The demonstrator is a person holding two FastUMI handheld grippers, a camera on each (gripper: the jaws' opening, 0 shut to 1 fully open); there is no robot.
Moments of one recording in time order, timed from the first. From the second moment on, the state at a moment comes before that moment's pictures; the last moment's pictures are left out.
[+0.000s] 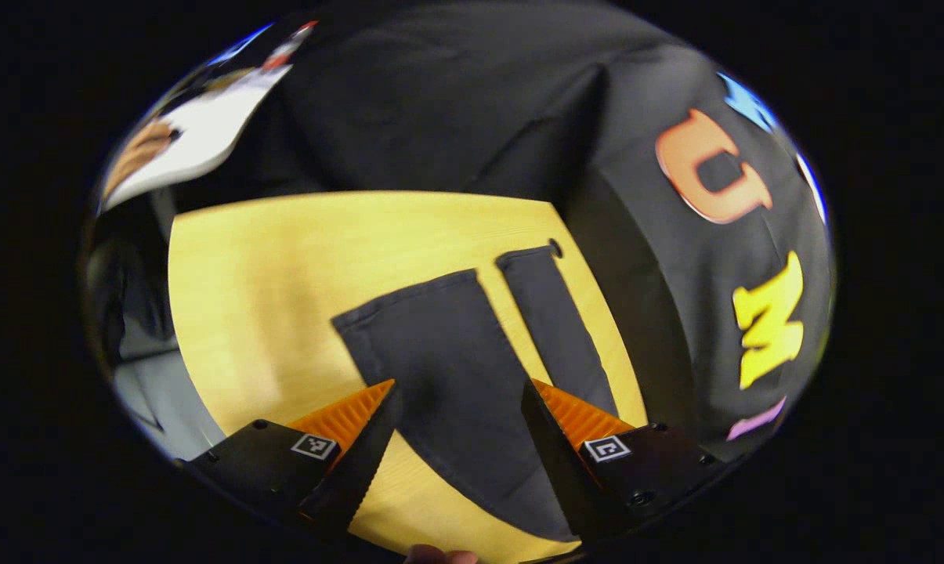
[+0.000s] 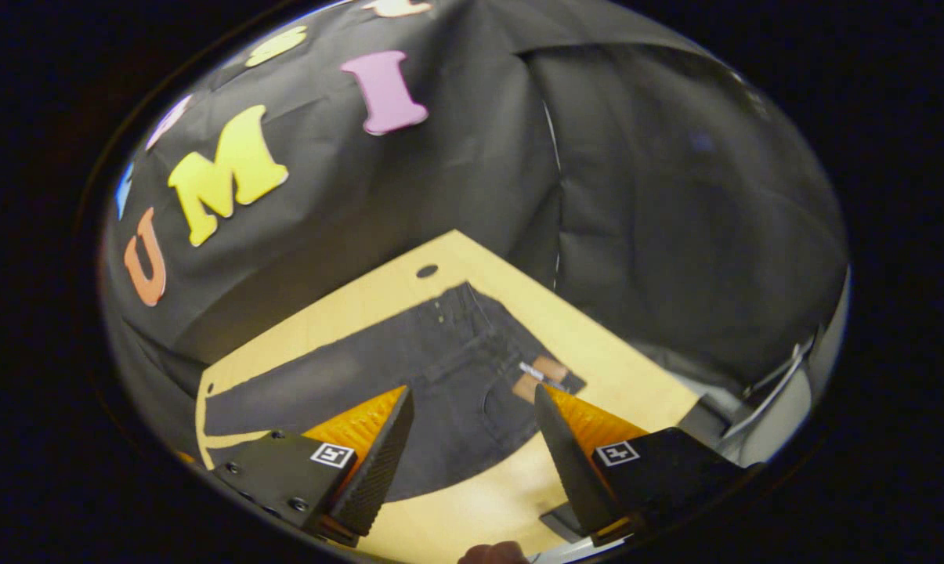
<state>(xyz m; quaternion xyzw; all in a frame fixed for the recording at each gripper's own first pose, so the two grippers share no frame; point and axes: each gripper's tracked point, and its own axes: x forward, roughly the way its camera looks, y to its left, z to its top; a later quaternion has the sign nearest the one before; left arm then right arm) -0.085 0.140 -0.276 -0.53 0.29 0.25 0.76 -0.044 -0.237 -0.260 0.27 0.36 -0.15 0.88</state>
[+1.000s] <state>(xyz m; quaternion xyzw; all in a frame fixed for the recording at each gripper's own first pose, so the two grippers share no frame) -0.046 0.145 -0.303 -0.61 0.28 0.29 0.68 -0.009 -0.269 -0.355 0.51 0.39 -0.25 0.73</state>
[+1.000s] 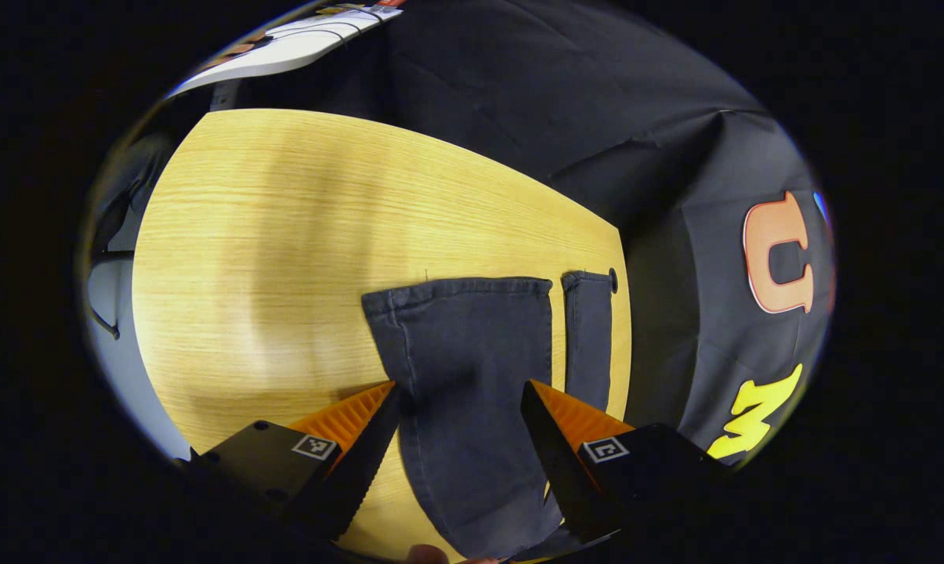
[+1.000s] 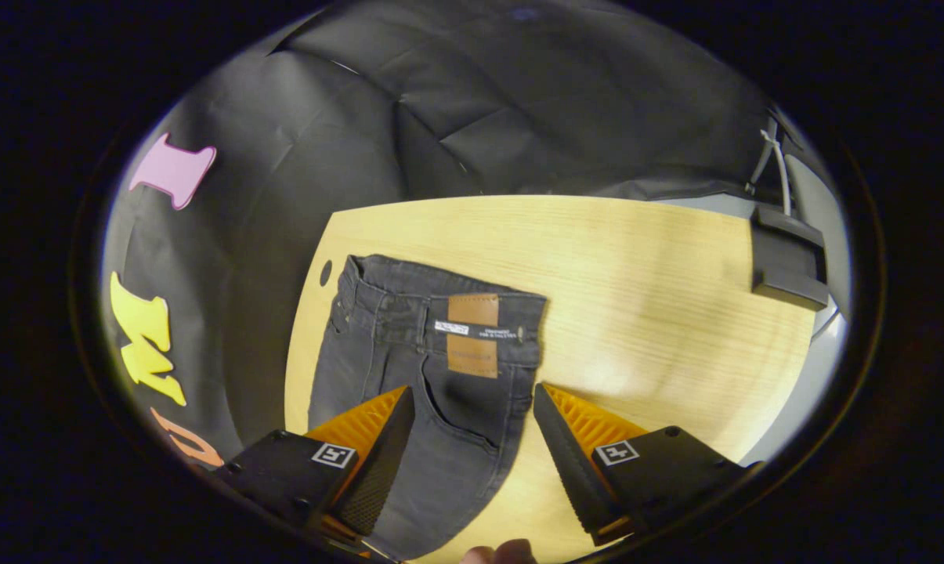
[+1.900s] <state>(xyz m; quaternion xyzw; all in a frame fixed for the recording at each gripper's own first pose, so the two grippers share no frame) -0.035 0.143 -0.327 -0.62 0.33 0.29 0.65 -0.020 -0.283 -0.376 0.37 0.49 -0.35 0.71</state>
